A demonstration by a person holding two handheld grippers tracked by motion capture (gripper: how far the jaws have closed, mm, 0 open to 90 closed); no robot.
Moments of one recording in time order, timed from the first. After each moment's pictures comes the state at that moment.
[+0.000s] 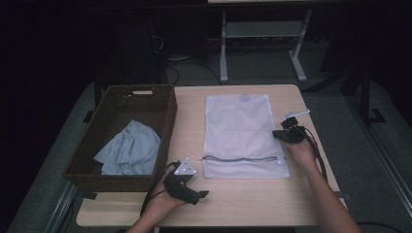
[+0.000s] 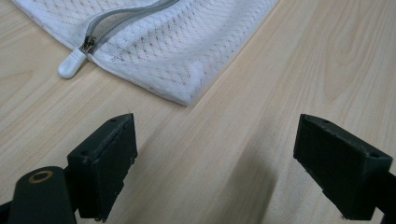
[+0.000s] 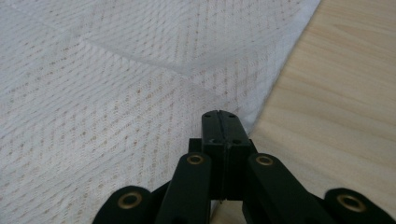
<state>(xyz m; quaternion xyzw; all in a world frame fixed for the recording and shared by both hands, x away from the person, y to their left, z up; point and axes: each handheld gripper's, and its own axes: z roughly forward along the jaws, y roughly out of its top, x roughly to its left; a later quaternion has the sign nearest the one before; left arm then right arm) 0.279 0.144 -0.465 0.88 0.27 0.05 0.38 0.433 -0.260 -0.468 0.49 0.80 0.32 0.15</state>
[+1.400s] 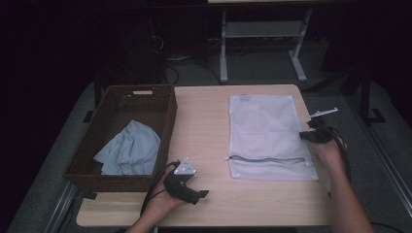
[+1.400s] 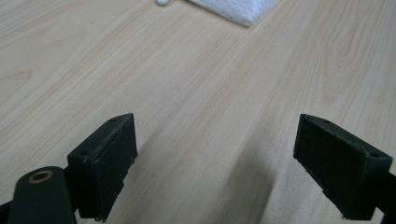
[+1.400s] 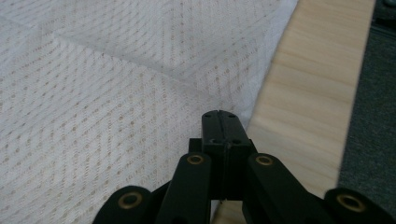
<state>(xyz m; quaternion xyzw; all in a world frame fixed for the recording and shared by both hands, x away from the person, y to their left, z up) 0.280 0.145 -0.465 0.88 0.27 0.05 0.38 0.425 -0.341 -0.461 0.54 0.78 0.26 0.16</state>
